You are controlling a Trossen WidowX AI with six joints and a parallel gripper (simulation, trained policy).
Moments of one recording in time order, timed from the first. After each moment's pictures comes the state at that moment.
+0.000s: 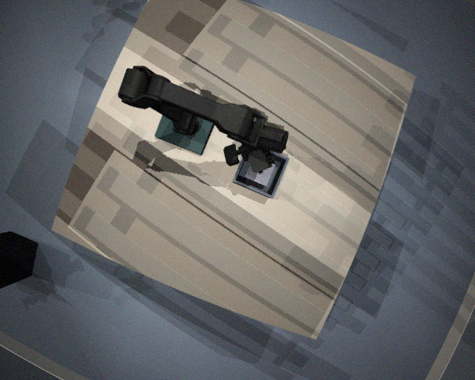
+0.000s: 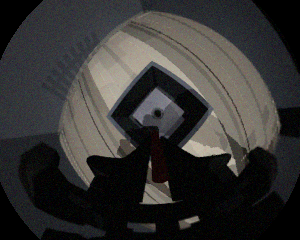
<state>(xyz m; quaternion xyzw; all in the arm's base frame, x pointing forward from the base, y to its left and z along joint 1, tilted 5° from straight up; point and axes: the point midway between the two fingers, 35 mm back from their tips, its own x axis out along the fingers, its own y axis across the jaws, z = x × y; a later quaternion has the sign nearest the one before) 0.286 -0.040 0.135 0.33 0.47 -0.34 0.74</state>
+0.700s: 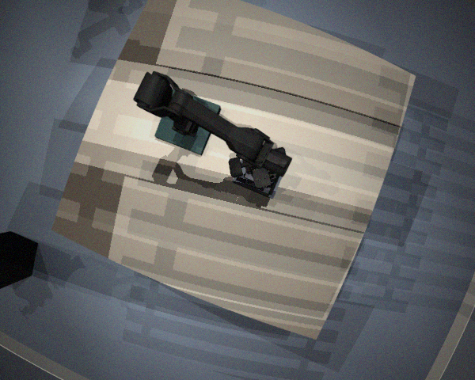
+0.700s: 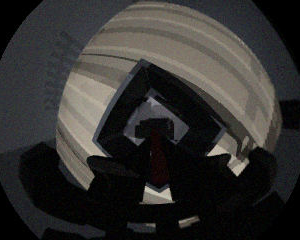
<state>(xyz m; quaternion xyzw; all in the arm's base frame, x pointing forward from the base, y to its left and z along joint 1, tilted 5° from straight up) 0.309 -0.076 0.100 0.35 0.49 -0.37 0.71</state>
